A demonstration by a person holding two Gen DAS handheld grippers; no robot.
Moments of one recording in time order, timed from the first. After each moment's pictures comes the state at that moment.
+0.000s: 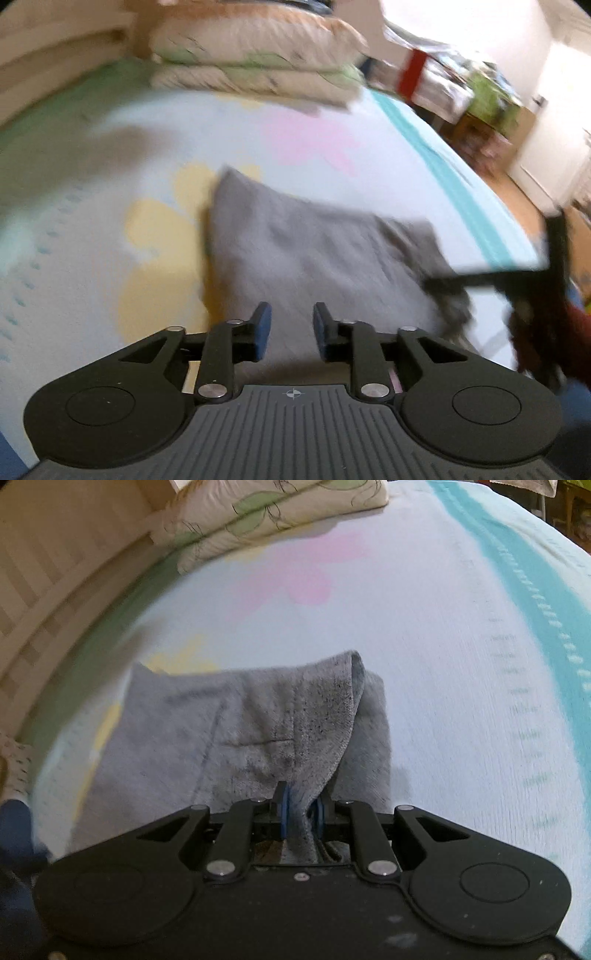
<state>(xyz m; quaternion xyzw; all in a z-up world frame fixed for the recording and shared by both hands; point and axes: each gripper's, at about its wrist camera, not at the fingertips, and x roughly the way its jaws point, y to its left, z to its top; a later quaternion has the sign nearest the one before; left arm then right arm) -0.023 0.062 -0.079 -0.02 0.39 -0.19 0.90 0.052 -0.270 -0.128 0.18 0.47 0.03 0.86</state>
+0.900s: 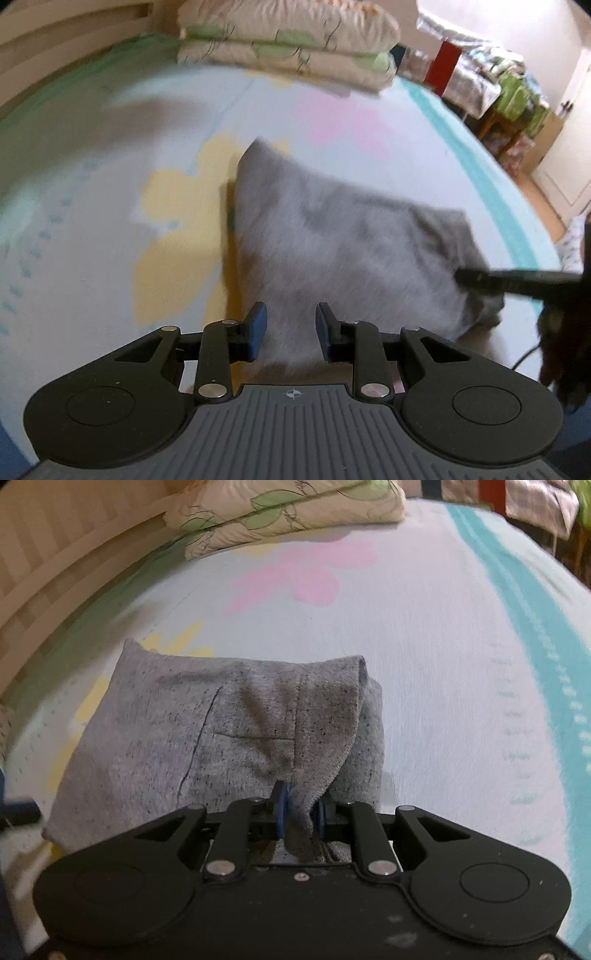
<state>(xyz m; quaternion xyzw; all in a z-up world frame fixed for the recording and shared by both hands) -0.015 0.056 -0.096 -0.04 0.42 -0.17 0.89 0.048 -0.241 -0.116 0.09 0.46 0.02 0.88</state>
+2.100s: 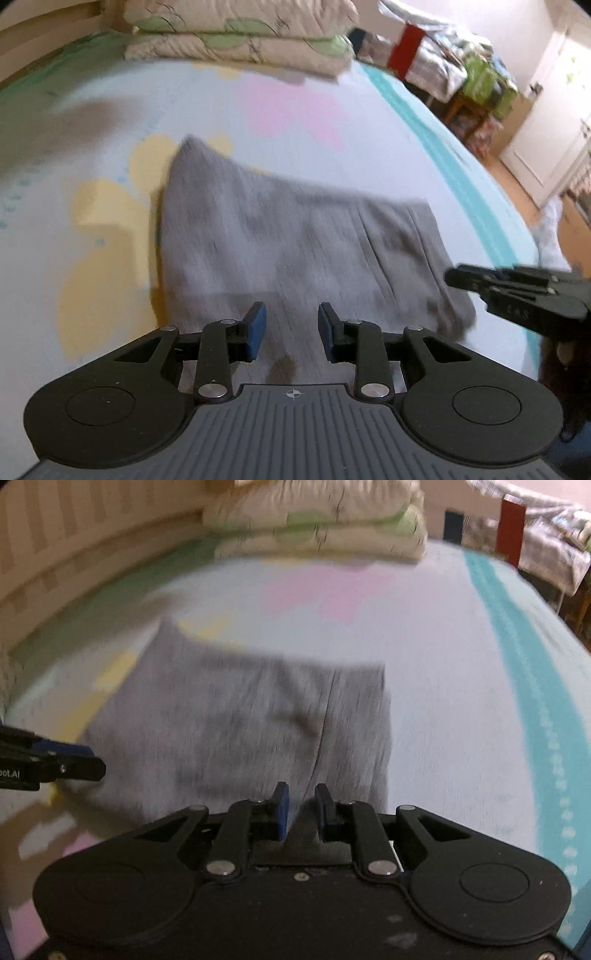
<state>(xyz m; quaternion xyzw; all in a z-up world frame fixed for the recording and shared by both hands) 0.017 0.014 -0.109 -0.03 0.43 -0.22 0.87 0.001 -0.217 -0.093 0.04 0.41 0.03 0.91</state>
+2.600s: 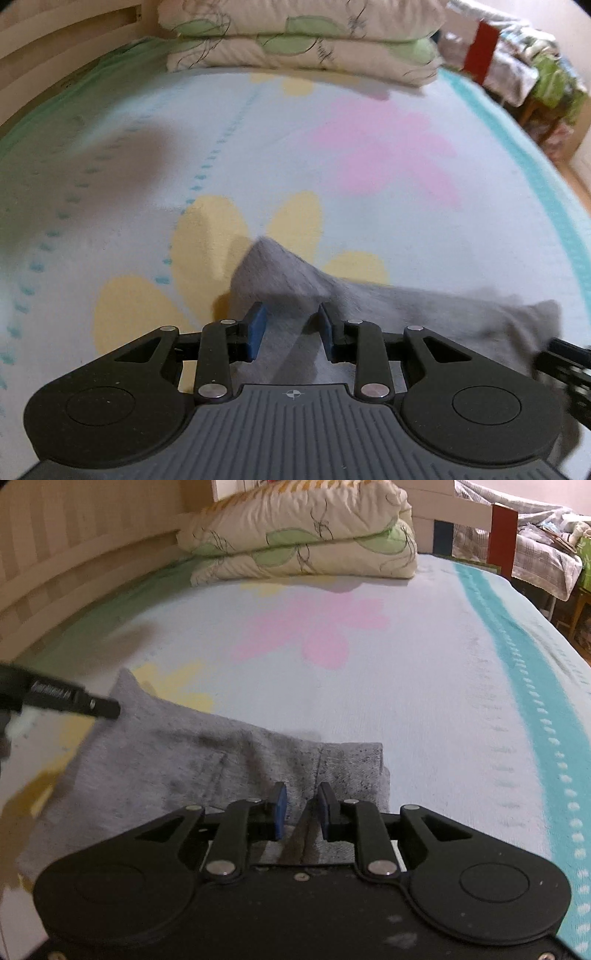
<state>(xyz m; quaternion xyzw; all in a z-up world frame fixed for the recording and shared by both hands) 0.156 0.002 -0.136 0.02 0.45 -0.12 0.89 0.072 -0.224 -0.110 0.04 0.41 0.00 0.91</state>
